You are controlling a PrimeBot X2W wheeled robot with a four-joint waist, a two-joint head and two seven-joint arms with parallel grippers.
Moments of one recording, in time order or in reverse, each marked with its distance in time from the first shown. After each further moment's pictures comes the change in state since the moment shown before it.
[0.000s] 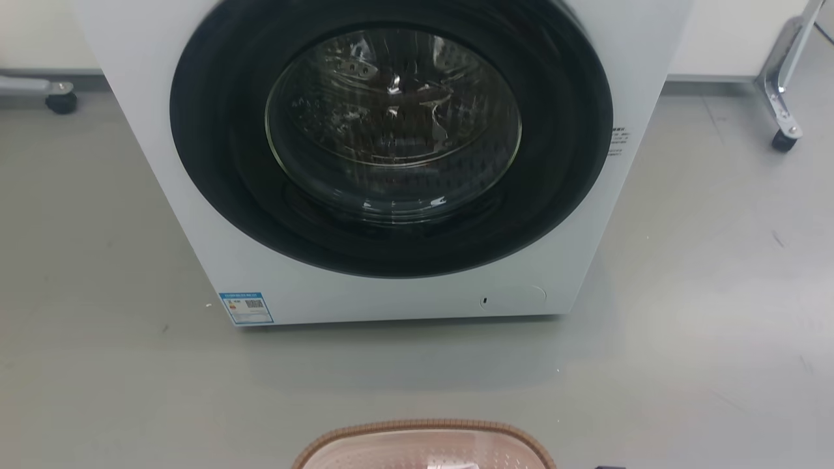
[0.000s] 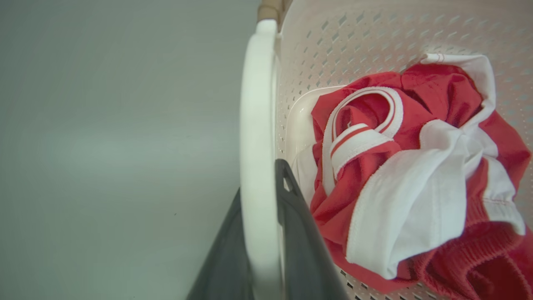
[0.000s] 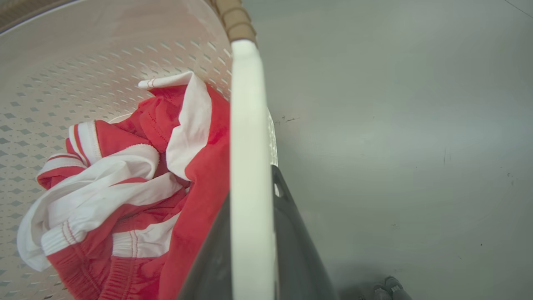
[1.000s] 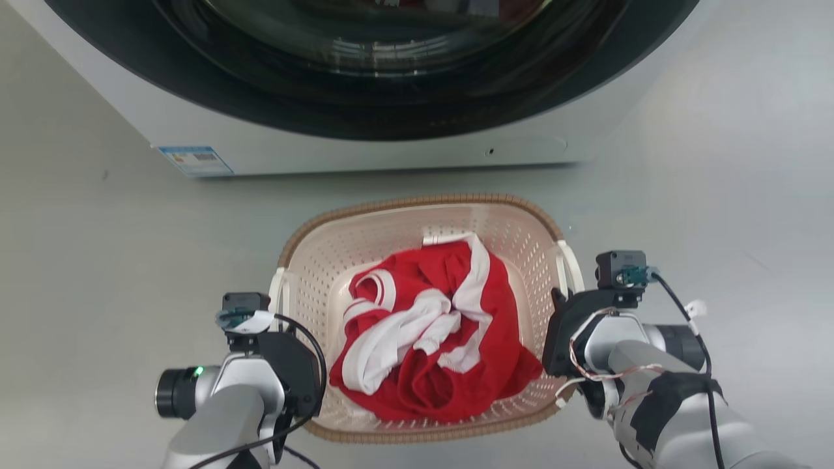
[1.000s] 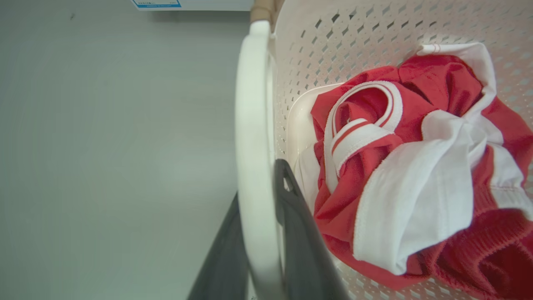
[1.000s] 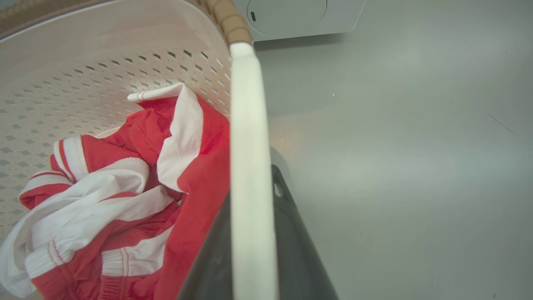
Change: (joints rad) left arm -0.369 0.001 0.029 -0.059 -0.001 0.062 -0.045; right arm -0.467 -0.002 -0.023 0.095 -0.044 0.001 -0.035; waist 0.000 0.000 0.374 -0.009
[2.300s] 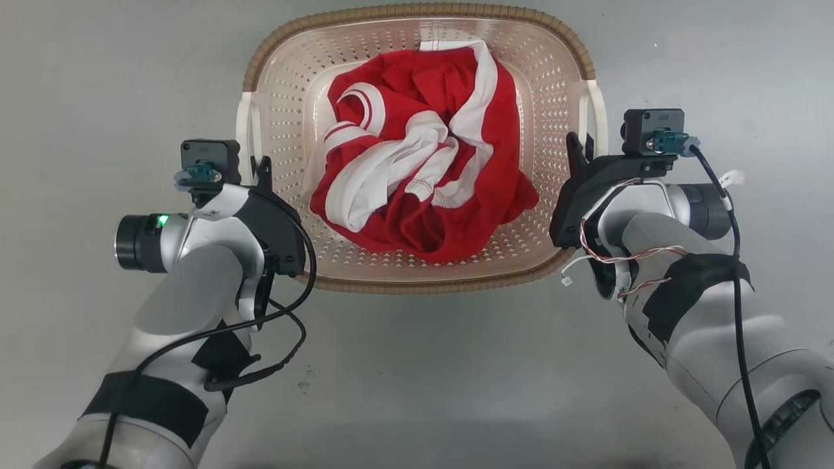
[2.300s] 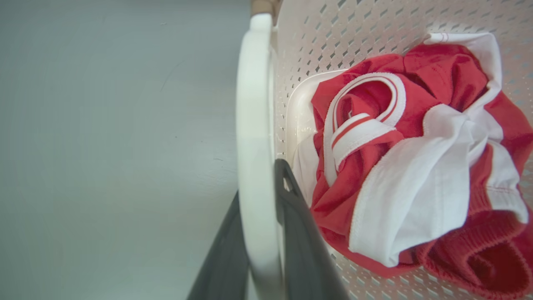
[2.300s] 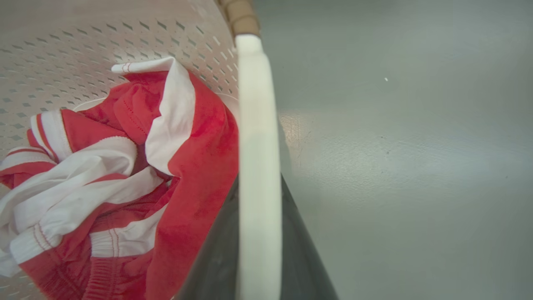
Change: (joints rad) left arm -0.307 0.032 0.011 -0.027 0.036 0.027 -0.069; right arm -0.296 -0.011 0.003 0.032 -0.038 0.000 -0.088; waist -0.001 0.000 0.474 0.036
